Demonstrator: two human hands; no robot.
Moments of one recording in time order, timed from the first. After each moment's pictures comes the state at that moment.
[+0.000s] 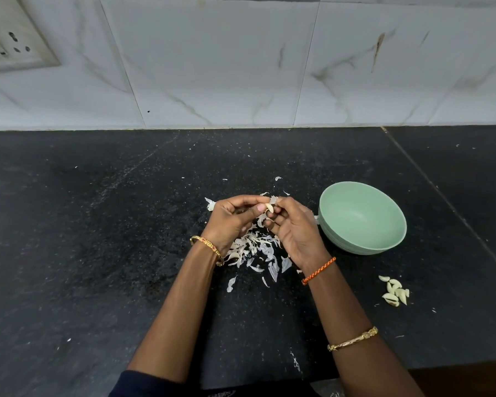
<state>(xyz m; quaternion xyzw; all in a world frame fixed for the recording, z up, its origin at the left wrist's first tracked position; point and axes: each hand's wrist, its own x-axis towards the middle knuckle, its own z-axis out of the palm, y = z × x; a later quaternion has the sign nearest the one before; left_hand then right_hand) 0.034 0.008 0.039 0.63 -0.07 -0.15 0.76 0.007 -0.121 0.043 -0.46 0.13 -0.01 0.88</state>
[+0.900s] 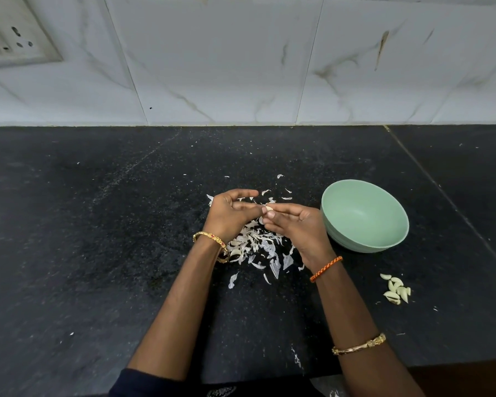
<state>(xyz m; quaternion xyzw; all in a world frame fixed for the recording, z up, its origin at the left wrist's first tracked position) 0.038 0.011 0.042 0.71 -0.05 -0.12 0.69 -0.006 -0.130 0.043 -0.64 0.12 -0.01 0.76</state>
